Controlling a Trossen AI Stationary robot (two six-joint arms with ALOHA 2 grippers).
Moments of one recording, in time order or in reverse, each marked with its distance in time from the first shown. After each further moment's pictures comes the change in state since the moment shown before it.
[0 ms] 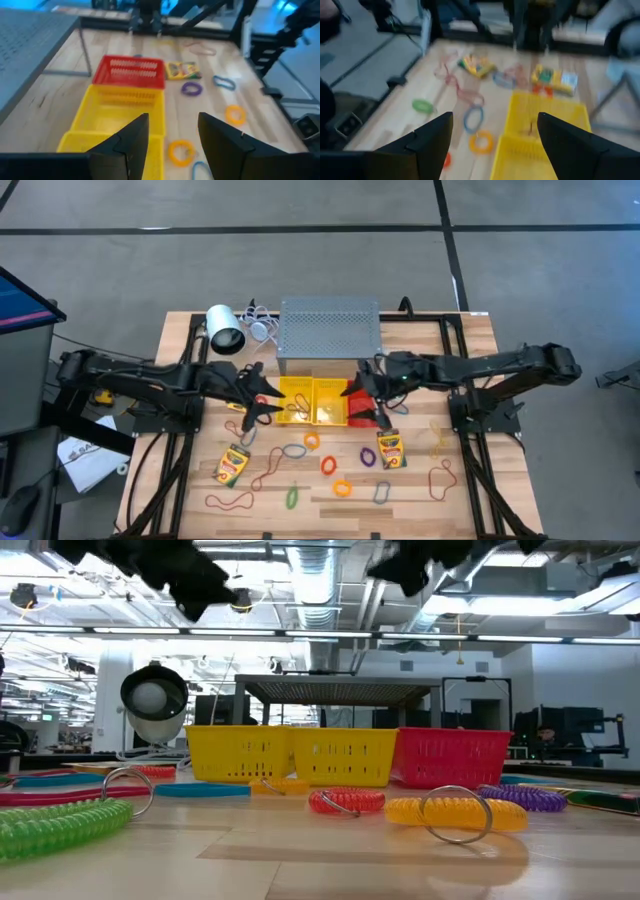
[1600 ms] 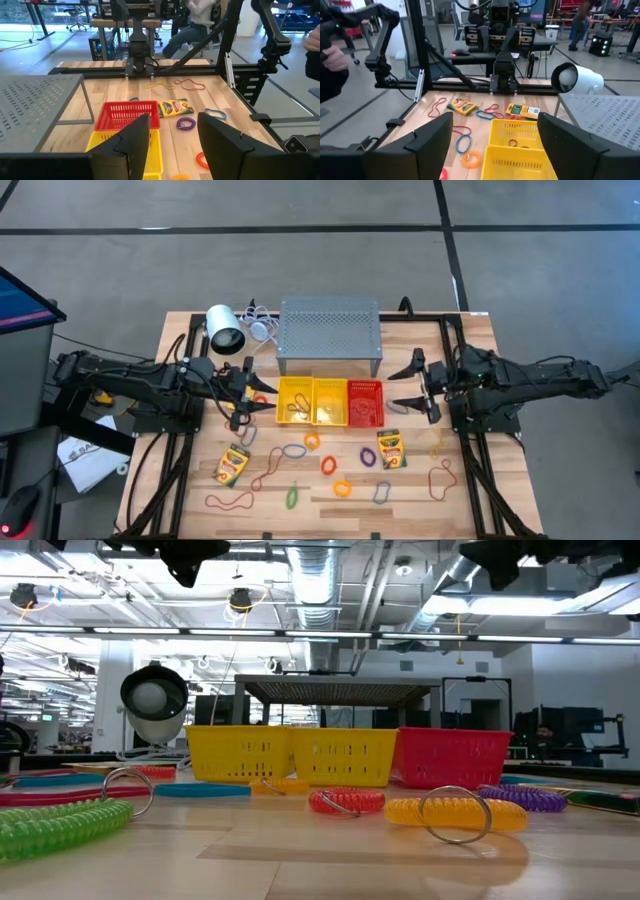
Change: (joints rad) left arm -0.034 -0.134 -0.005 0.040 -0.026 0.085; right arm -0.005 -0.662 -0.392 0.064 0.113 0.103
